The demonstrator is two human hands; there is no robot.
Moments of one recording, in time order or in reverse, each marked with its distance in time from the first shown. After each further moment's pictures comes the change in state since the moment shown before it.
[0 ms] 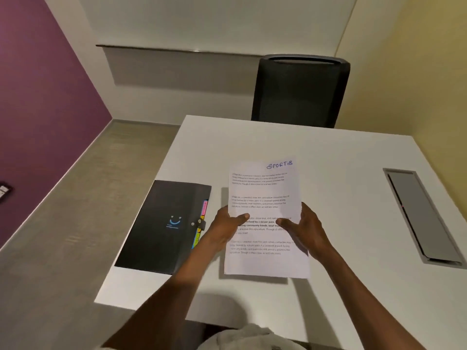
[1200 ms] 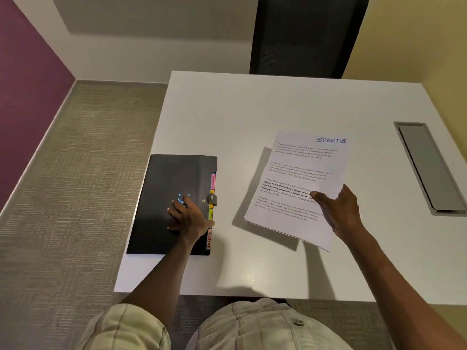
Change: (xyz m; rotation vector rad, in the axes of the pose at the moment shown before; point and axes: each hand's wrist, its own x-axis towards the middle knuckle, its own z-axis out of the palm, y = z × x) left_hand 0.032 -0.082 -0.140 1.024 0.370 -0.263; right_hand 0.007 0.038 0.028 0.295 0.329 0.156
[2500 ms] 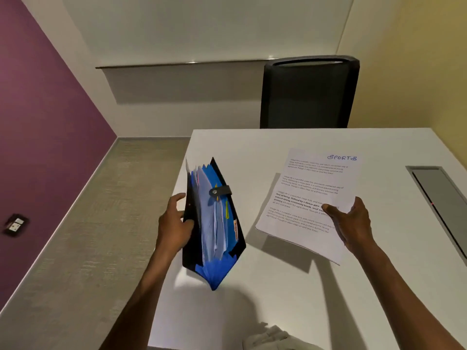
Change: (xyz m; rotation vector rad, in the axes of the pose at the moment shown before) left_hand -0.053 0.041 -0.166 -0.492 0.264 0.313; right_hand 0.056 -0.048 -0.003 -0.170 0.105 -0.101
